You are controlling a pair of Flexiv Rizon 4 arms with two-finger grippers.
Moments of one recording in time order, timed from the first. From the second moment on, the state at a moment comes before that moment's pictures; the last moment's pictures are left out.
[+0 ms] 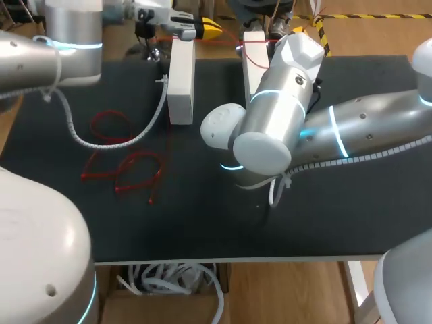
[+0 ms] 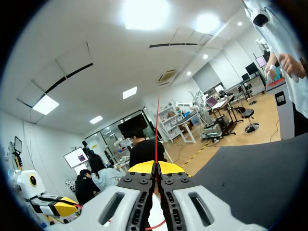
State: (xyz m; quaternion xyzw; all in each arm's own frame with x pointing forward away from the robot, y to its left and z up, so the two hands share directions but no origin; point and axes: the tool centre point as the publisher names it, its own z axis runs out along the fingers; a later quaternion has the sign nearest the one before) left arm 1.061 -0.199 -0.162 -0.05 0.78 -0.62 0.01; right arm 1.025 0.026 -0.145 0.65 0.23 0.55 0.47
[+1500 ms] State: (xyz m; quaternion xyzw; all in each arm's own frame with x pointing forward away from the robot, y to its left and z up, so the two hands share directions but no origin) left arm 1.056 -0.209 -0.158 -0.09 0.98 -0.16 -0.12; right arm 1.025 0.026 -0.144 0.65 0.23 0.55 0.47
